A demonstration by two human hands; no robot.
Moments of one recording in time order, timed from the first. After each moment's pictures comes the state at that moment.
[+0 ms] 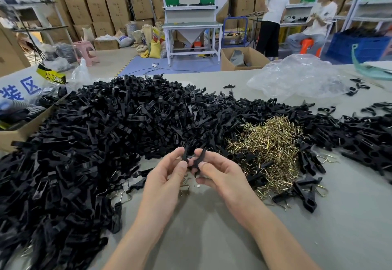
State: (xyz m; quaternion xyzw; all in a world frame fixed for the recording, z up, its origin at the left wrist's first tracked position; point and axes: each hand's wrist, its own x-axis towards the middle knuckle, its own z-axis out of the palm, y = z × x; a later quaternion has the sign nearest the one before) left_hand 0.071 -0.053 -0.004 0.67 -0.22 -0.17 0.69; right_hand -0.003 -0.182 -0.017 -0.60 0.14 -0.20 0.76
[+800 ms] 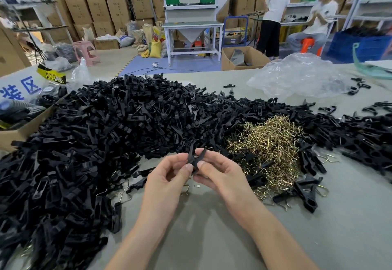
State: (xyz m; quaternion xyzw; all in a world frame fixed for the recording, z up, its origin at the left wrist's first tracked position) left_hand 0.069 -0.054 -0.006 0.66 -0.21 -0.17 0.70; right_hand -0.005 -0.179 -0.014 -0.57 0.14 -0.21 0.78
